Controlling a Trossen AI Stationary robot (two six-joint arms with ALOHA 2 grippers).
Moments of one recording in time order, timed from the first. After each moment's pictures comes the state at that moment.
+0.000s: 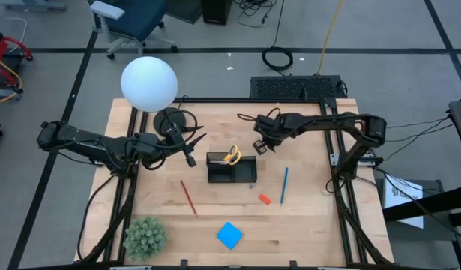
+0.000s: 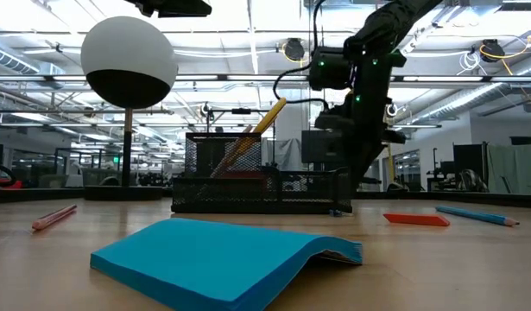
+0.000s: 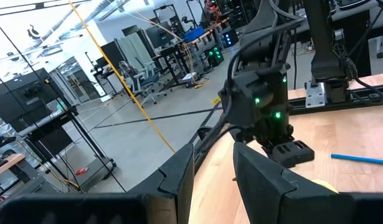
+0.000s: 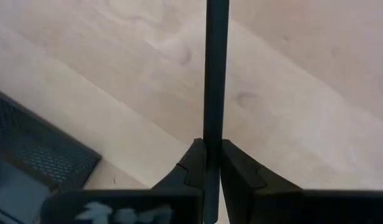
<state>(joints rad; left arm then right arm) -0.14 1.02 0.71 0.26 -0.65 0.36 -0.32 1.67 1.06 -0.72 0.09 0.66</state>
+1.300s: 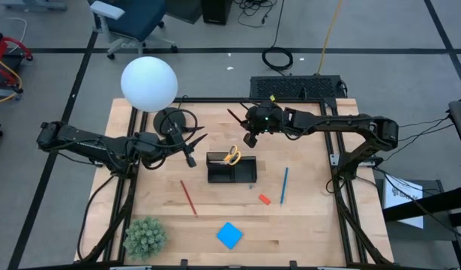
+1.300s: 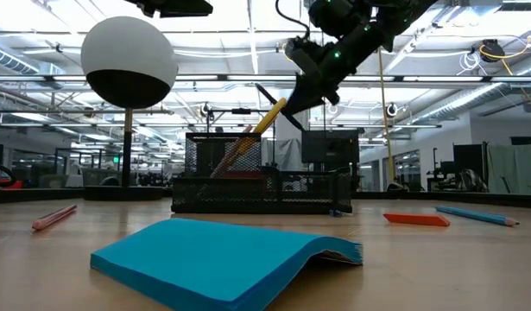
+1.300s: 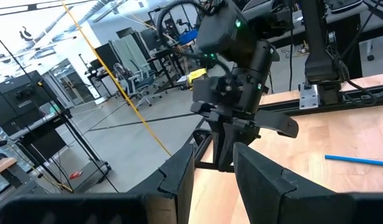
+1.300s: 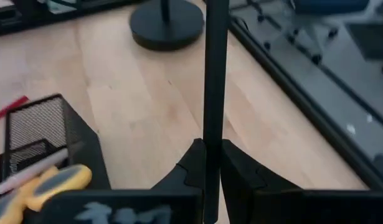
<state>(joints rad) -0.13 1.02 0.71 0.27 -0.61 0.36 -0.30 1.54 1.06 -0.15 0.10 0.08</state>
